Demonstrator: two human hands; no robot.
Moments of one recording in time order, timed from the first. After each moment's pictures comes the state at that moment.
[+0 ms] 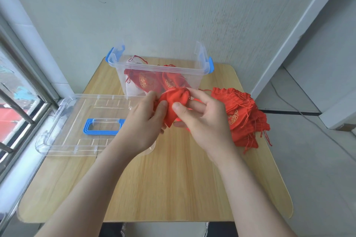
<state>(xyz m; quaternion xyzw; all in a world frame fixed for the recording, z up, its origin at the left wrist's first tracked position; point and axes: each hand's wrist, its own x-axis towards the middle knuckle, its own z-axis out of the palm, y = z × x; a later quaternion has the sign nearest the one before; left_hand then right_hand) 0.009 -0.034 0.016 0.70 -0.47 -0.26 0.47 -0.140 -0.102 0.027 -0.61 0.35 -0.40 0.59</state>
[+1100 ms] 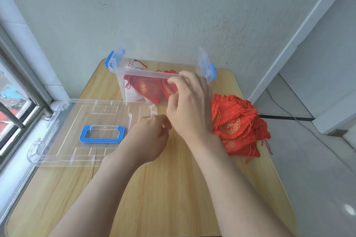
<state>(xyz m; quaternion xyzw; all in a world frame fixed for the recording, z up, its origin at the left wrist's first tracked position) 0.027 -0.050 -0.015 0.75 -0.58 -0.20 0.24 -0.076 -0.139 0.018 -0.83 0.39 -0.39 0.02</state>
